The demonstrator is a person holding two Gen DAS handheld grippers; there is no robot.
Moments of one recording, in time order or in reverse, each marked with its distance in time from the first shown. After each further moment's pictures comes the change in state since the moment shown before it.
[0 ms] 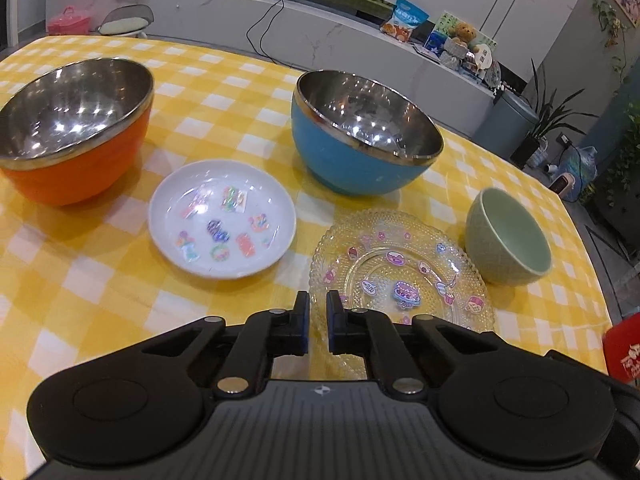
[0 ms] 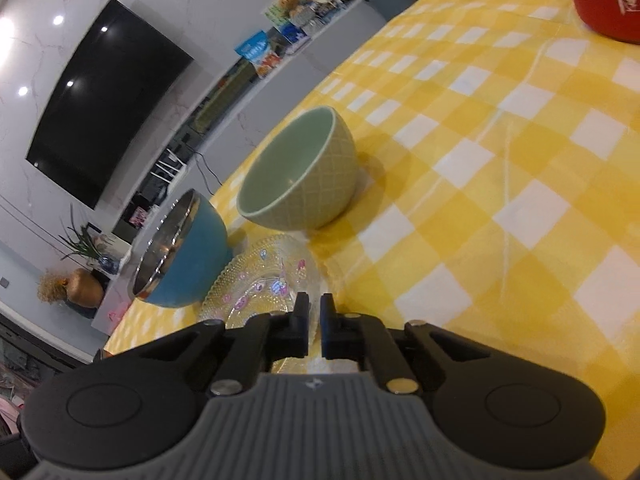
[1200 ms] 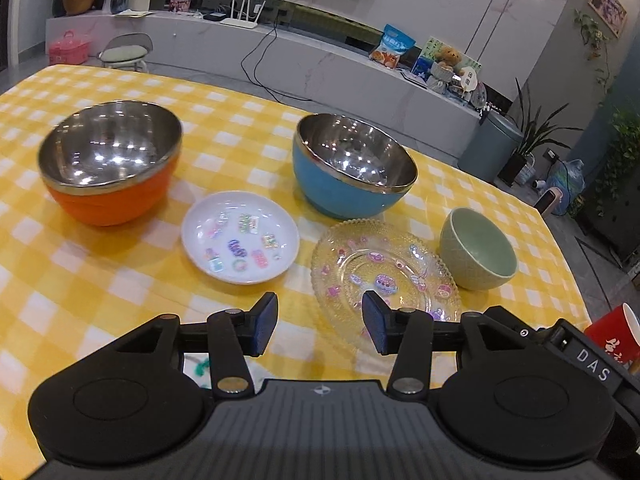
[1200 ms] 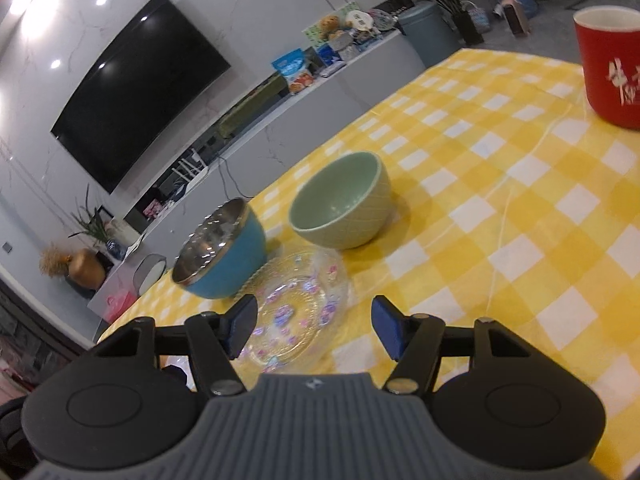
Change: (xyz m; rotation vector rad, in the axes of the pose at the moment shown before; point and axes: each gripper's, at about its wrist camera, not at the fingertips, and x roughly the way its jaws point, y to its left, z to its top) left arm -0.034 -0.001 -0.003 0.028 -0.089 -0.021; right arm -0.036 0.018 -0.003 -0.135 -0.085 0.025
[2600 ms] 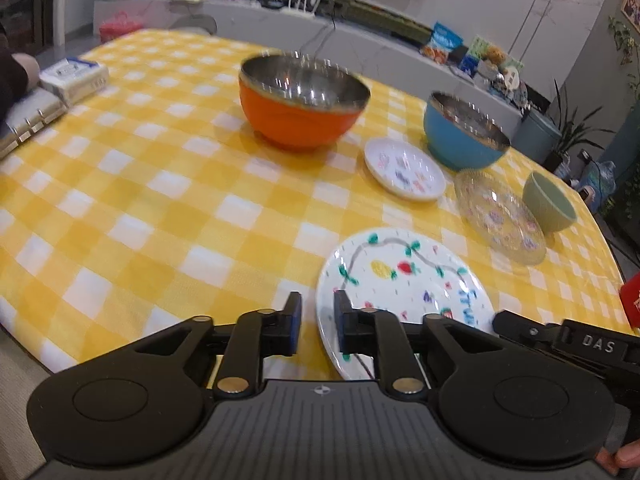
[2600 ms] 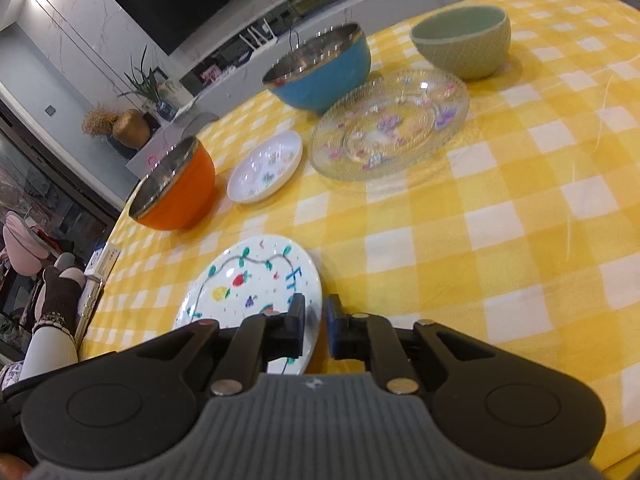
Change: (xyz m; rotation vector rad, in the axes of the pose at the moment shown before) left arm -0.084 0.116 -0.060 -0.046 0.006 0.103; right arm -0.017 0.054 -0.087 -0.246 0.323 0.128
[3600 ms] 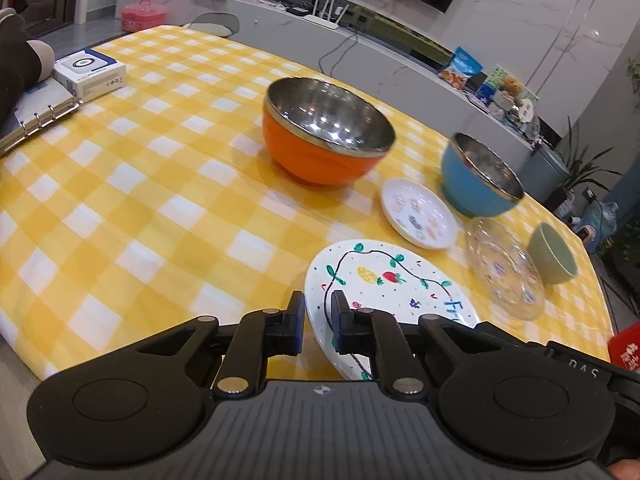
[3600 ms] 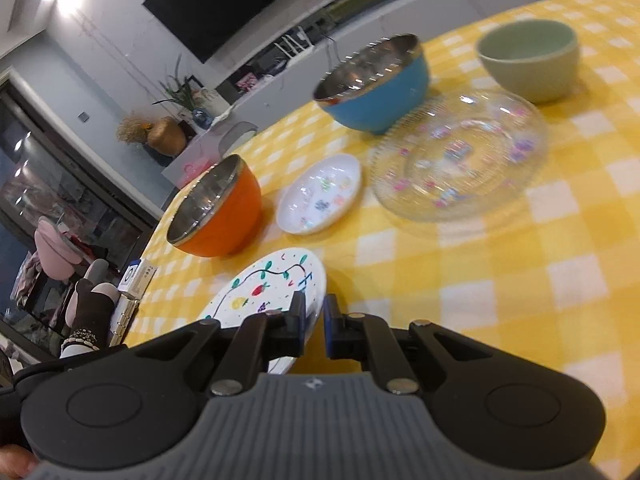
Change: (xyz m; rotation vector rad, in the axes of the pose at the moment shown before) left arm 0.002 0.014 0.026 -0.108 0.003 -0.021; right arm 0.027 0.014 0.019 0.018 0.004 0.117
